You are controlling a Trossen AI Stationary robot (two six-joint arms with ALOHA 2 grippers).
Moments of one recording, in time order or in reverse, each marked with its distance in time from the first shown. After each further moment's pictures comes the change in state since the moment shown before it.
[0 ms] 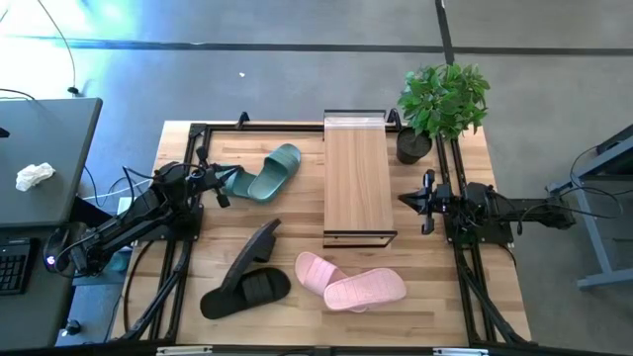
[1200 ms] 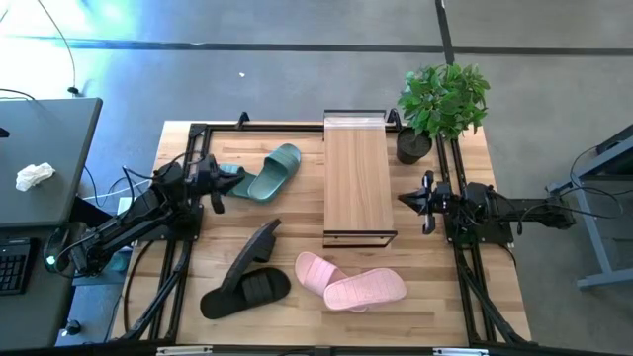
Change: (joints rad) left arm -0.001 0.000 0.000 0.022 0.230 -0.850; right arm 0.000 0.000 0.000 0.006 0.000 0.172
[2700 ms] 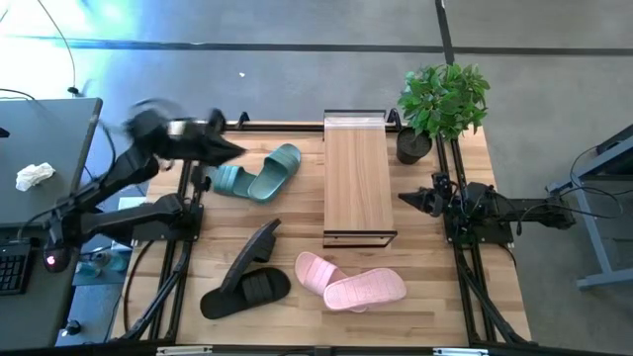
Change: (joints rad) left arm 0.000 0.712 0.787 0.012 0.380 0.300; right arm 0.000 0.000 0.000 0.006 0.006 0.854
